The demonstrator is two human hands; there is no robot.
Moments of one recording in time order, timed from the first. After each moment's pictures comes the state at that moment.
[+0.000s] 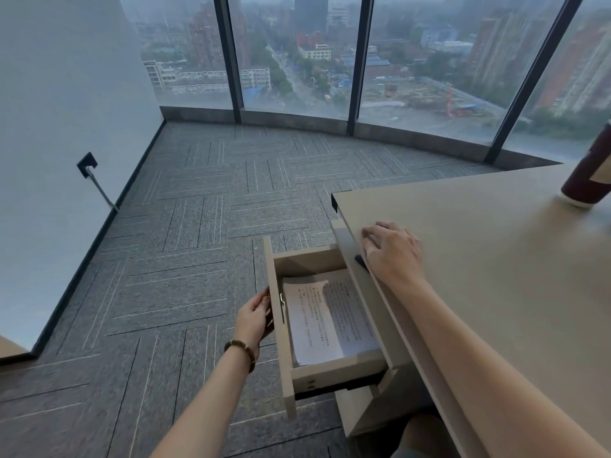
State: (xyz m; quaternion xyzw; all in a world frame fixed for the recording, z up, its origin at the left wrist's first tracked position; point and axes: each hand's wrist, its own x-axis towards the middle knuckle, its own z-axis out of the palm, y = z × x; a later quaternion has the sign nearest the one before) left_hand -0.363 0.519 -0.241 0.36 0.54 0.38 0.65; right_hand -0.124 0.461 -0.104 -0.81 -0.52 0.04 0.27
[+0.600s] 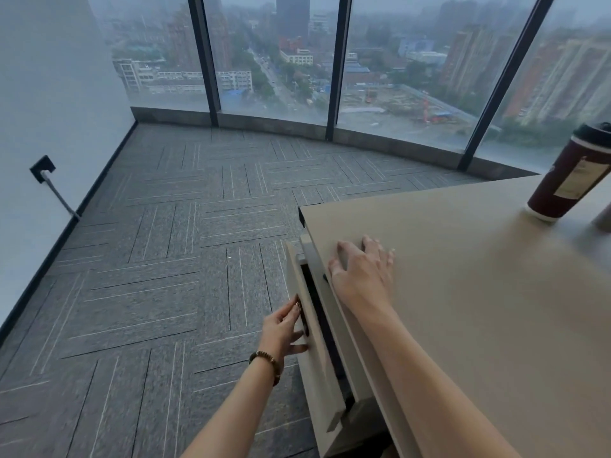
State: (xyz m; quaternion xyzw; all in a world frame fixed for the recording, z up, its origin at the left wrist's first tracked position) left_hand -0.255 0.515 -0.254 0.37 0.50 0.29 0.72; right_hand -0.125 0.463 -0.101 -0.84 -0.48 0.06 0.23
